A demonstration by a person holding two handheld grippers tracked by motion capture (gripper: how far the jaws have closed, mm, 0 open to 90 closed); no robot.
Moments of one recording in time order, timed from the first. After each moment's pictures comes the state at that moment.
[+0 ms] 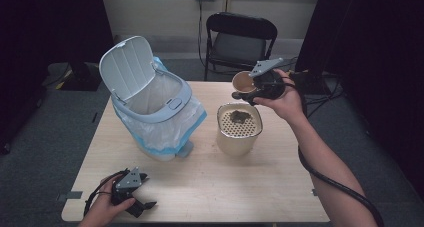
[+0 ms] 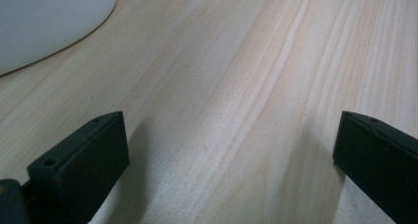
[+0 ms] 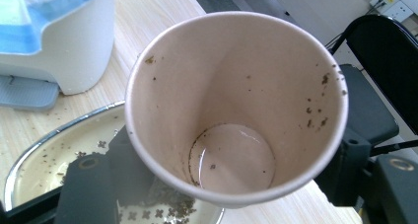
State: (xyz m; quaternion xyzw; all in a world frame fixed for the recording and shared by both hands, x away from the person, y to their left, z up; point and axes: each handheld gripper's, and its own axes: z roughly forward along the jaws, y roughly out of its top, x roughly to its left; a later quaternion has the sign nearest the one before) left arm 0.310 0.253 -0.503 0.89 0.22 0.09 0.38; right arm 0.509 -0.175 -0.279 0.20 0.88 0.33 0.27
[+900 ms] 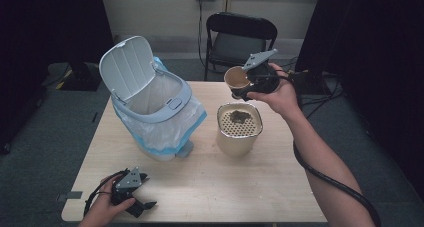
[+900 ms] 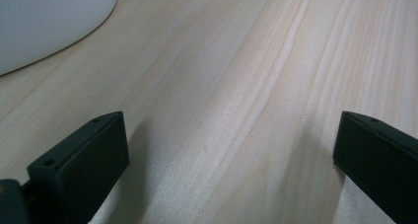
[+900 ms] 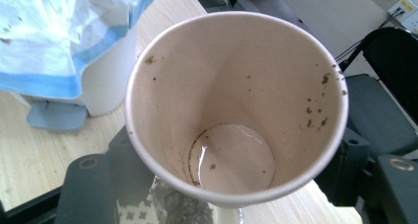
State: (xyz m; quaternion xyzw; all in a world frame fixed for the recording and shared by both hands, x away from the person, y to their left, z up) left arm 0.310 0.253 -0.503 0.89 0.22 0.09 0.38; right arm 0.506 -0.154 -0.258 0.19 0.88 0.35 0.24
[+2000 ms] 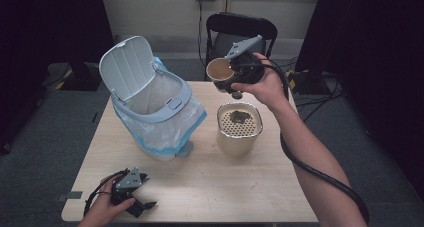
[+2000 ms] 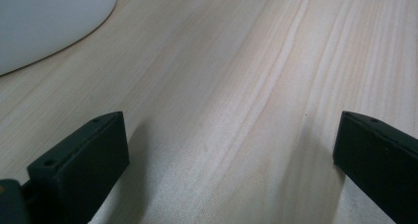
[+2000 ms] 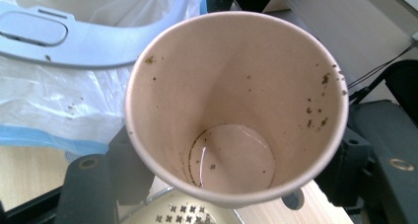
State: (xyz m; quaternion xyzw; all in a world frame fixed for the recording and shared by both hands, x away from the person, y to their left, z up) left arm 0.310 0.253 -0.503 0.89 0.22 0.09 0.38; right arm 0.504 -0.109 -0.227 0.17 0.89 0.37 0.22
